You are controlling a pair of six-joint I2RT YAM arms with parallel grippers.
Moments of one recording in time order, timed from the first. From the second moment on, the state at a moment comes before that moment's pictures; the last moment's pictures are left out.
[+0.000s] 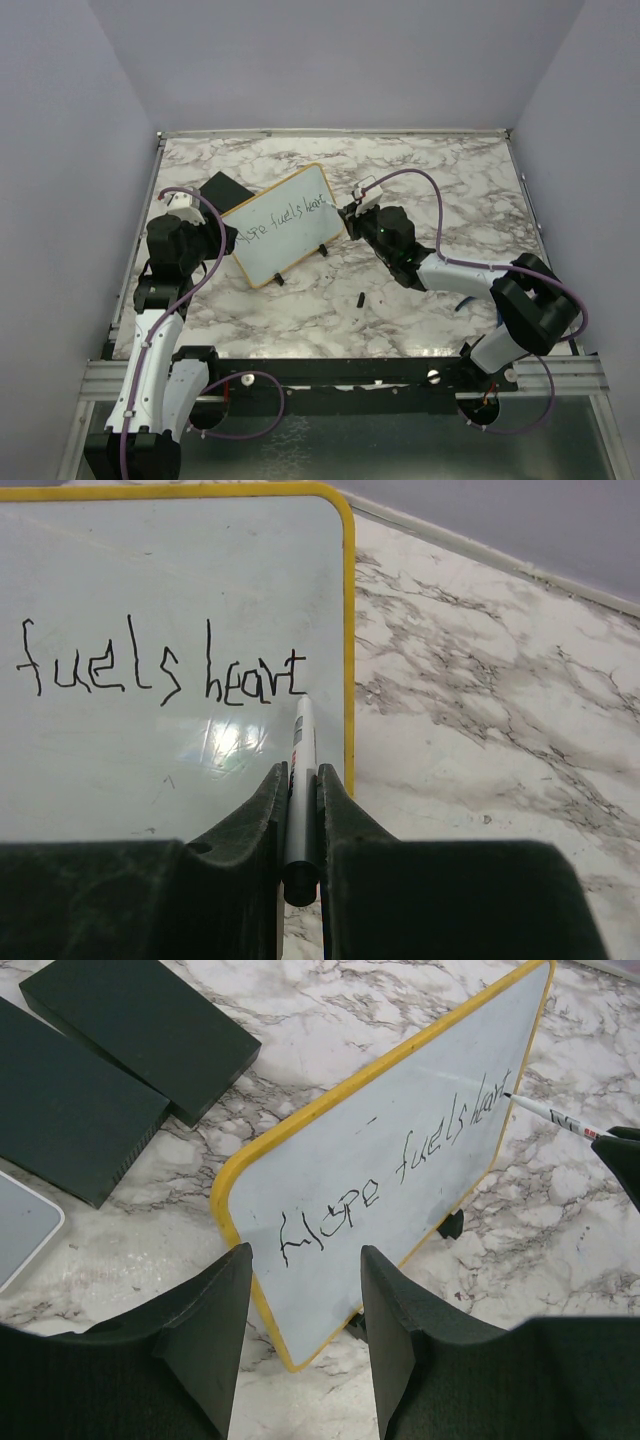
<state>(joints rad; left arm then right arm) 0.00 0.74 0.66 -0.31 0.26 -0.29 0.75 1.55 0.75 0.68 0.17 -0.03</state>
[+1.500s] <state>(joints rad) 0.00 0.74 0.66 -0.31 0.26 -0.29 0.75 1.55 0.78 0.66 0.21 -0.03</state>
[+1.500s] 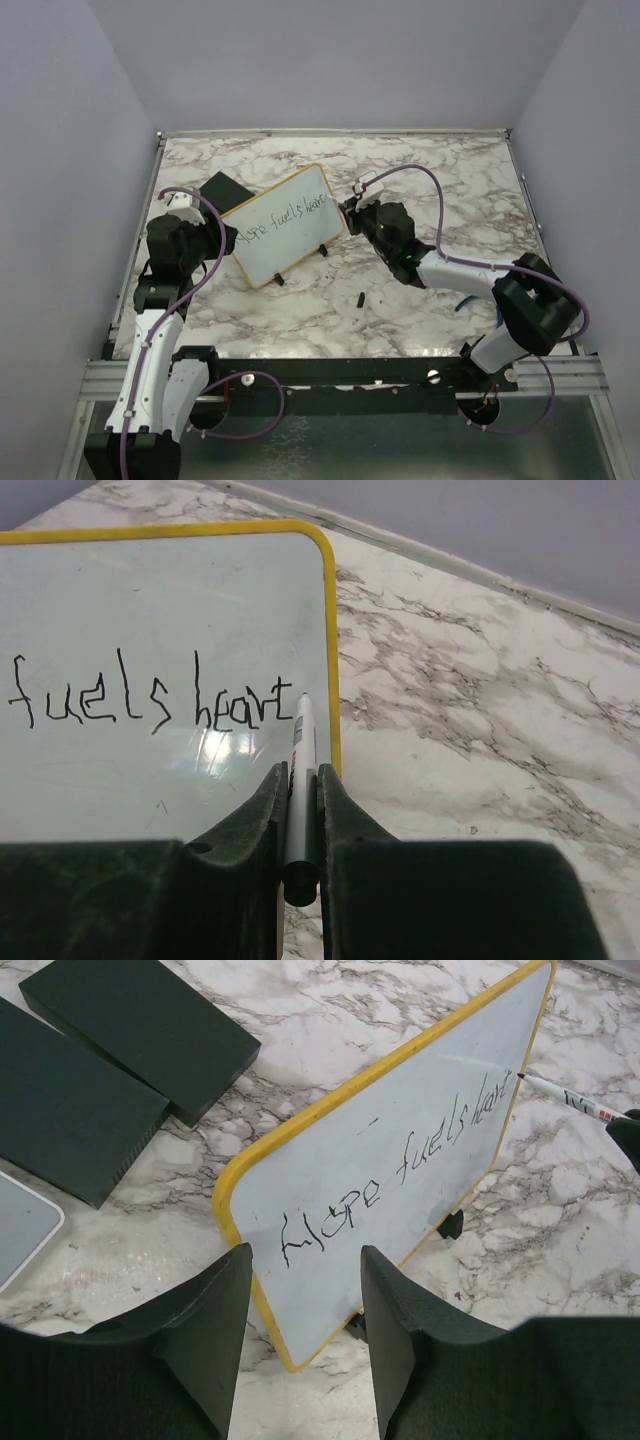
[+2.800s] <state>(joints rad) 0.00 0.73 0.66 -0.31 0.26 -0.29 0.75 1.57 0.79 0.67 0.18 -0.04</state>
